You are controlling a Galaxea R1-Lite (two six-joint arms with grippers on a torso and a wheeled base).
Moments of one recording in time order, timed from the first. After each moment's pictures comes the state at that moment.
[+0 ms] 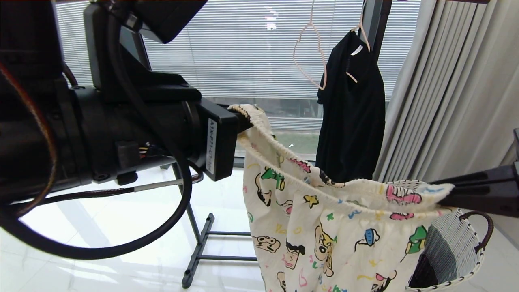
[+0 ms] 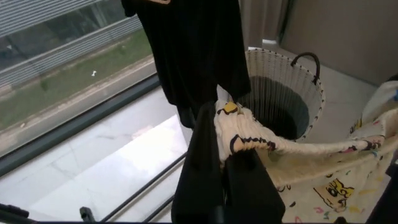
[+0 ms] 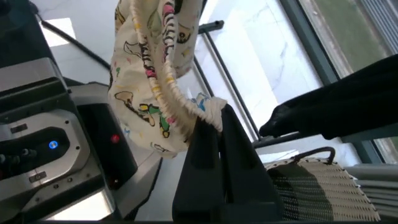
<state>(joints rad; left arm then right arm) -0.85 1.40 -1.22 0.03 0.08 0.12 0.87 1.21 -1.27 0.55 0.06 -0.29</state>
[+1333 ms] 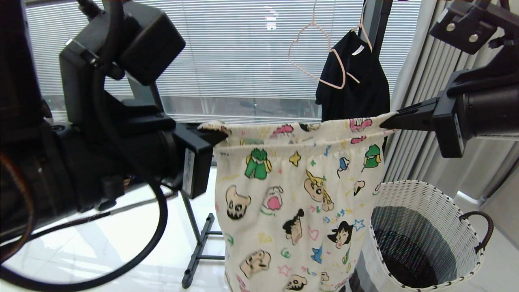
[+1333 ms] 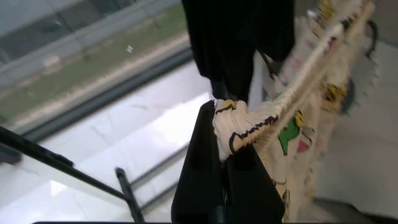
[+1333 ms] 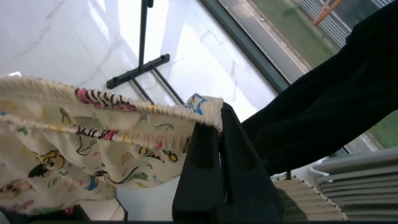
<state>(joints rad) -0.83 1.35 -1.08 -0.07 0.26 0.21 0.69 1.45 -1.54 0.51 0.08 -0.29</state>
